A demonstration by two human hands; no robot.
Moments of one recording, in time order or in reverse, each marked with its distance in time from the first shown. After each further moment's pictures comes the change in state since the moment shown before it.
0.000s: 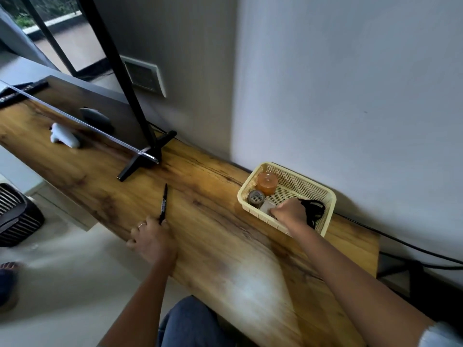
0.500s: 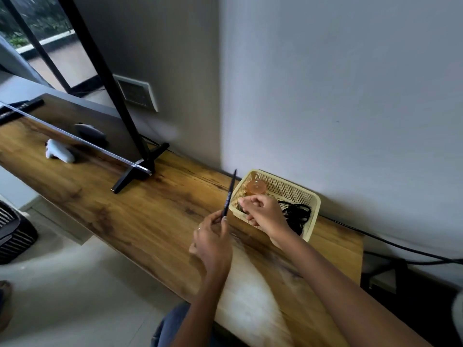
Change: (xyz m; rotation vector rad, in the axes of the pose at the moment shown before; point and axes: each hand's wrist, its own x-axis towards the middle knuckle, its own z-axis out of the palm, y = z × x) left_hand -0.113 0.090 -0.009 -0.674 -0.178 0.121; right_hand -0.056 -0.026 -0.014 0.502 -0.188 -0.328
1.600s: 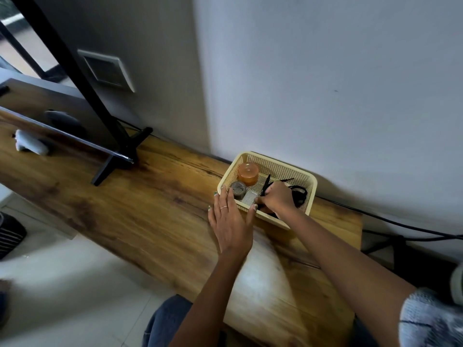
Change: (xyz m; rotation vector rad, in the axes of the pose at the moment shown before) left_hand -0.005 -0.008 0.055 0.521 -0.276 0.372; right_hand 0.068 0.062 -0.031 -0.503 0.152 0.268
